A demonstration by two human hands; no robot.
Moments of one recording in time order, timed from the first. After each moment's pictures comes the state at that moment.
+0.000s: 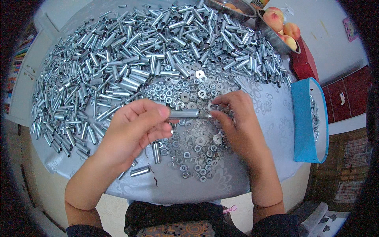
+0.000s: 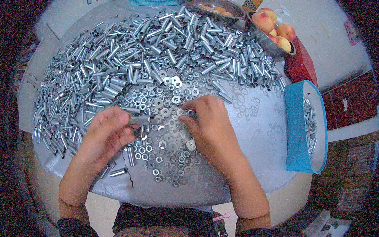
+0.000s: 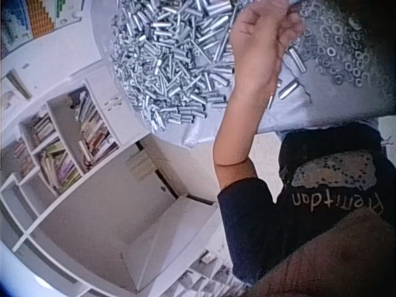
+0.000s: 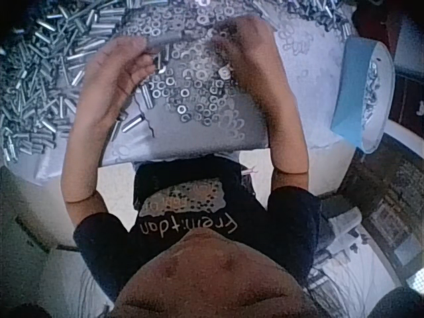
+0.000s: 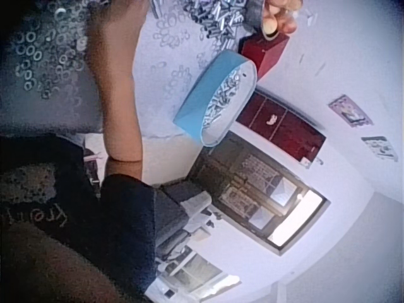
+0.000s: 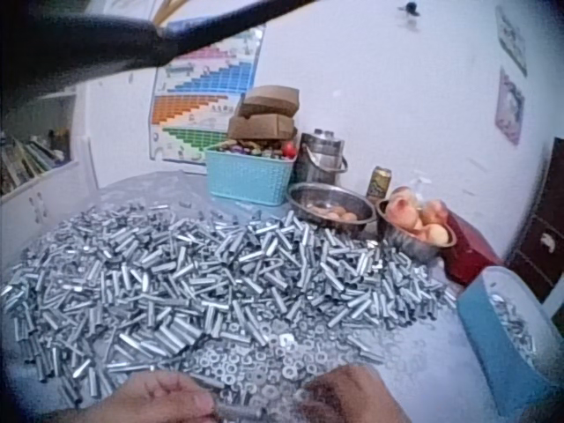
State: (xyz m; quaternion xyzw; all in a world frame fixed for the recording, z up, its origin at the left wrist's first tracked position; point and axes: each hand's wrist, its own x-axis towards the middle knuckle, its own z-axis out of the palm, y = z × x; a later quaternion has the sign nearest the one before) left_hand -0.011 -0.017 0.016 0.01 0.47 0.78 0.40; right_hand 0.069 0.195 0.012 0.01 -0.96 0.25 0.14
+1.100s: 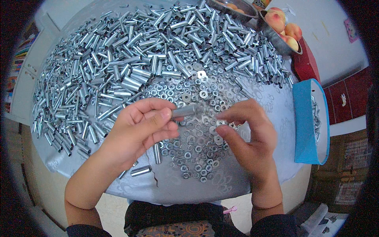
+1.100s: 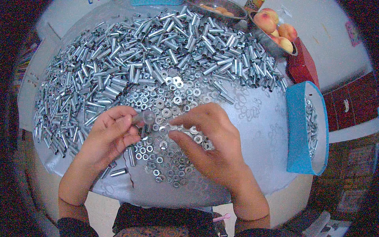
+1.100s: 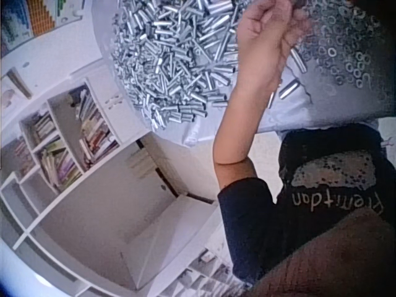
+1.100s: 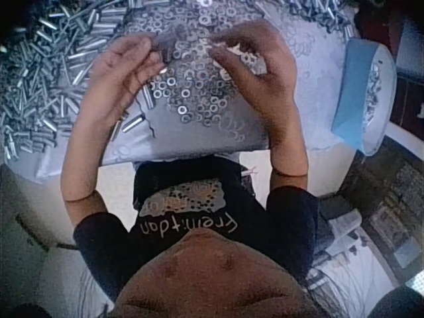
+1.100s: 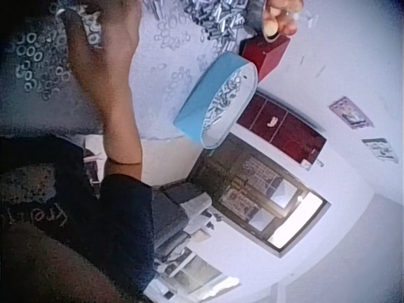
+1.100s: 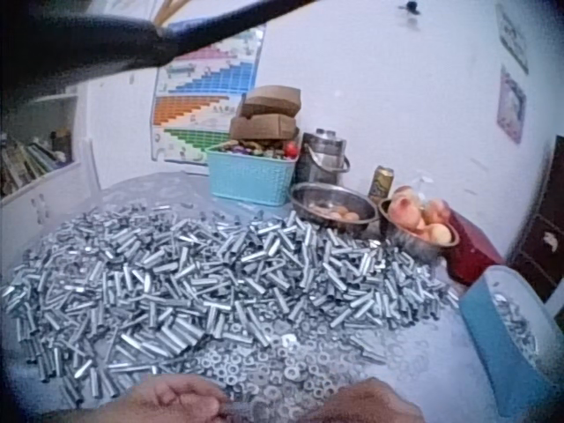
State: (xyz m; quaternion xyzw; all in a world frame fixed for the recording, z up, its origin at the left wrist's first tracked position) left_hand -0.011 -0.017 0.010 0.04 0.44 0.79 0.43; right_hand 0.087 0.179 0.038 0.04 -0.90 0.37 0.21
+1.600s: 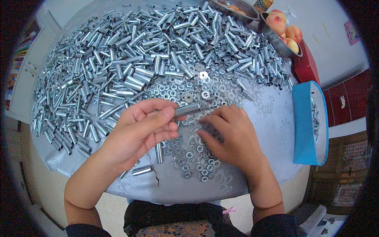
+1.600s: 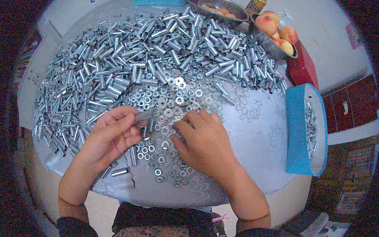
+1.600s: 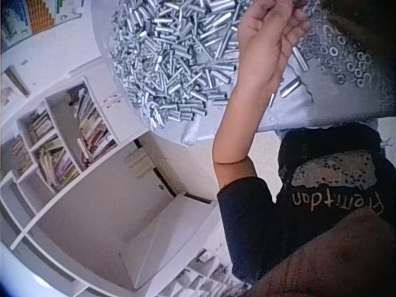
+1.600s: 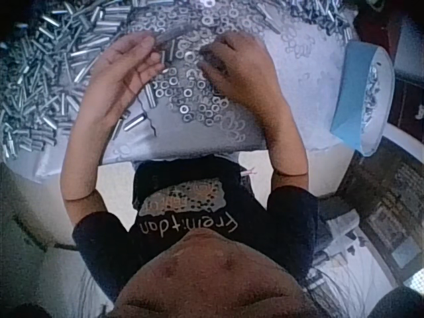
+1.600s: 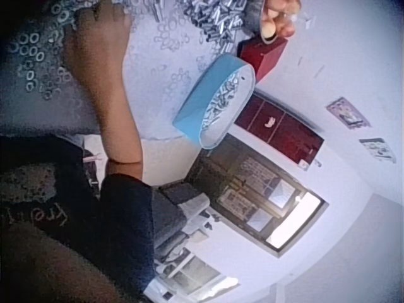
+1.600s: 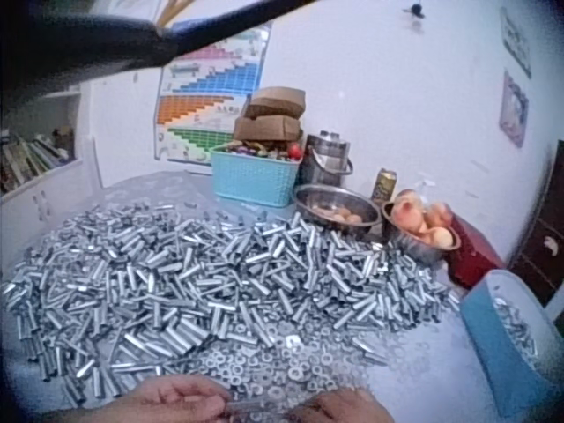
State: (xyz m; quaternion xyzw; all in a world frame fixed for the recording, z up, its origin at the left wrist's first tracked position) left_hand -0.012 -0.019 0.012 0.03 0.42 0.79 0.44; right_hand 0.075 0.177 0.013 0.10 -0.97 0.18 0.12
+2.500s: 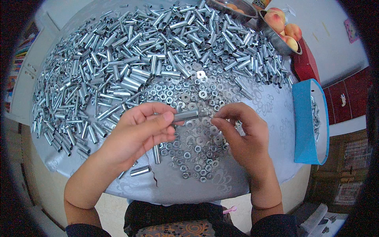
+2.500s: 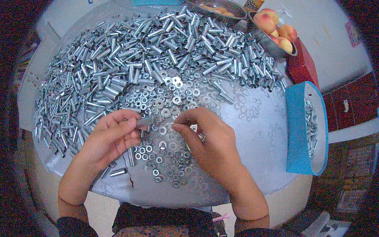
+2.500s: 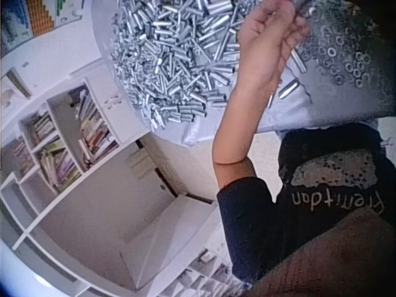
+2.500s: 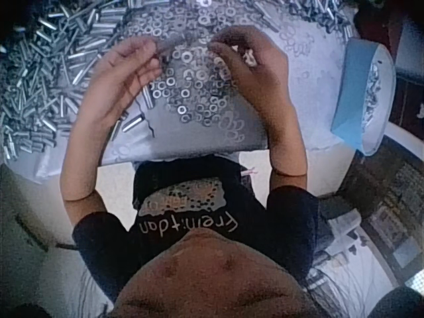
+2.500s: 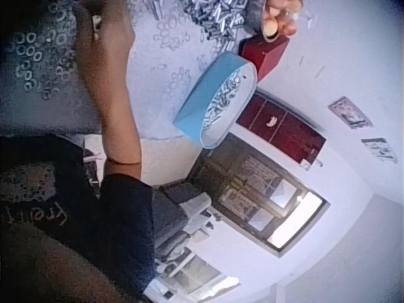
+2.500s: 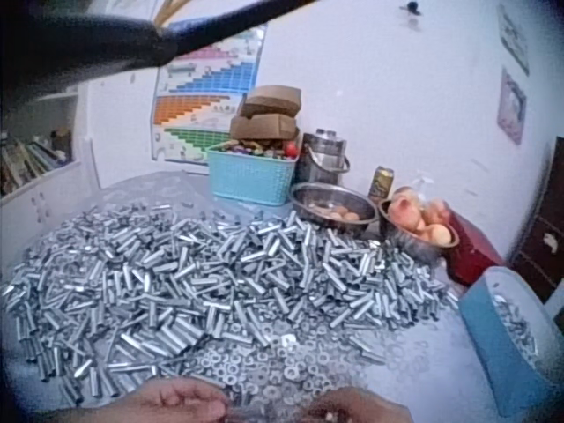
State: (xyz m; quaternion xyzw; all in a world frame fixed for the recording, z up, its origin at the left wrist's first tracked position) left_hand -0.011 -0.017 0.009 0.01 0.46 0.76 0.46; right_hand 0.082 0.176 0.029 -0.03 -0.90 0.41 0.15
